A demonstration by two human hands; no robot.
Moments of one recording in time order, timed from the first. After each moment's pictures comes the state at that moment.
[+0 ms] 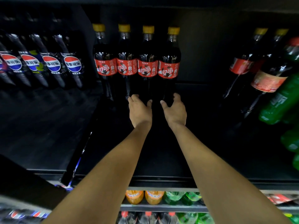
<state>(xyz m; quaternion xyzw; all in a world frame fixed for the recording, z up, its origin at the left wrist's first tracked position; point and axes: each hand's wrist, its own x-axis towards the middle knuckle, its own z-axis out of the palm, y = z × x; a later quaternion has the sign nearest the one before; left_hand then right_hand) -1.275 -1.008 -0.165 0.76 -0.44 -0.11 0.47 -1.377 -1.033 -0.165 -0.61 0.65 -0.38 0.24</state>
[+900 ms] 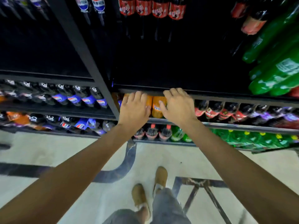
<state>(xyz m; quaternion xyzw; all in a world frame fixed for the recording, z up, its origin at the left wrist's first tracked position) -1.281 -0.690 -0.125 0.72 -0.69 0.03 0.04 -1.438 -0.742 -0.106 -0.86 0.51 -0.04 -0.02</state>
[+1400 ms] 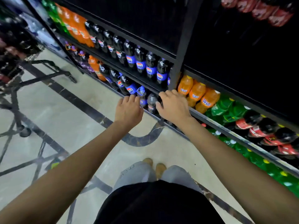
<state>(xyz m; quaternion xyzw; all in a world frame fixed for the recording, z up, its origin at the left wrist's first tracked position) -1.207 -0.481 -0.105 0.89 -0.45 -0.06 -0.03 -1.321 -0.612 -0.085 -0.96 0.25 0.00 0.07</state>
